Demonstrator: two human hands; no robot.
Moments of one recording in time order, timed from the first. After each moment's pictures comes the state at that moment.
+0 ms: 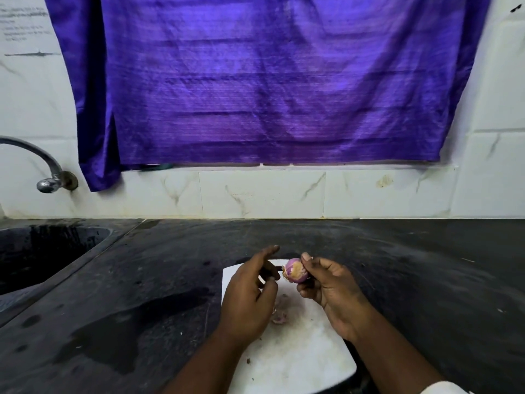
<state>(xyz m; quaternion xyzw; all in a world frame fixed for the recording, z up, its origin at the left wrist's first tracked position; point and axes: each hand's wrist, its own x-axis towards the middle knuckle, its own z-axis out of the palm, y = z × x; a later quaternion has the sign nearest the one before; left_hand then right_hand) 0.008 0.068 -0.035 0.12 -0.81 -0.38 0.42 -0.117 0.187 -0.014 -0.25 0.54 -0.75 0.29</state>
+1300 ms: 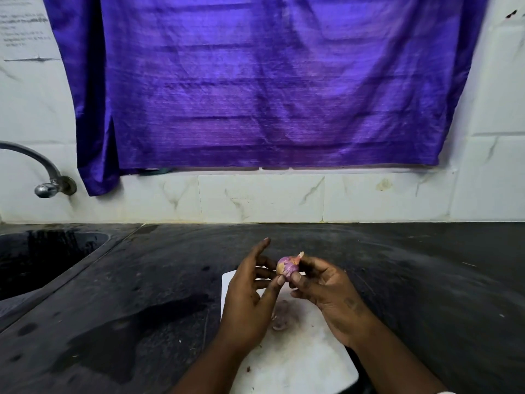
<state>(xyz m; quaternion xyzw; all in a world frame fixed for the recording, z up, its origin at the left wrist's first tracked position) 0.007 0.074 -0.029 0.10 -0.75 -0.48 0.44 -0.117 0.189 -0.017 -0.38 0.51 -0.73 0.25</state>
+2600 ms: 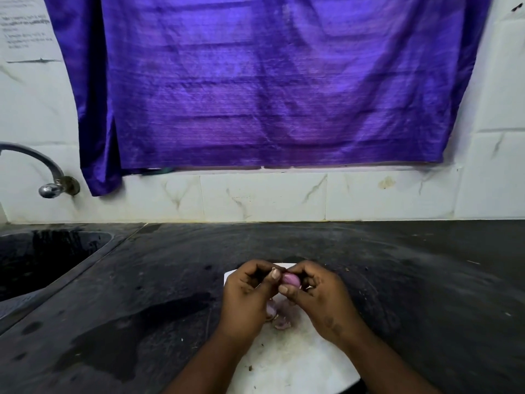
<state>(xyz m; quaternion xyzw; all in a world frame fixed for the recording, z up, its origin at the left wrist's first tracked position) 0.005 0.073 -0.027 0.11 -0.64 -0.62 0.43 -0.115 0.179 -0.035 -0.48 0.62 -0.62 0.08</state>
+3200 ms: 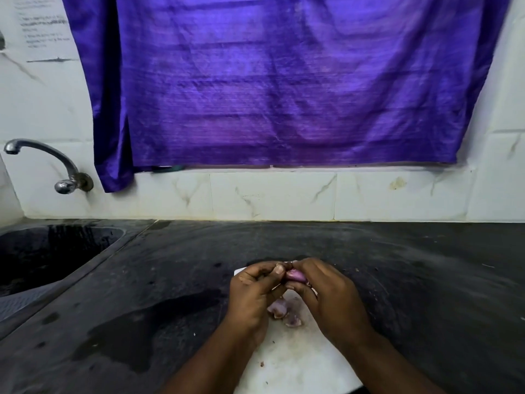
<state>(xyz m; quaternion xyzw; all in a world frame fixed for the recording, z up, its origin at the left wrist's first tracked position) 0.004 0.068 -0.023 0.15 -0.50 -0.76 0.39 -0.107 0.178 -0.032 -0.56 0.67 -0.41 -0.27</state>
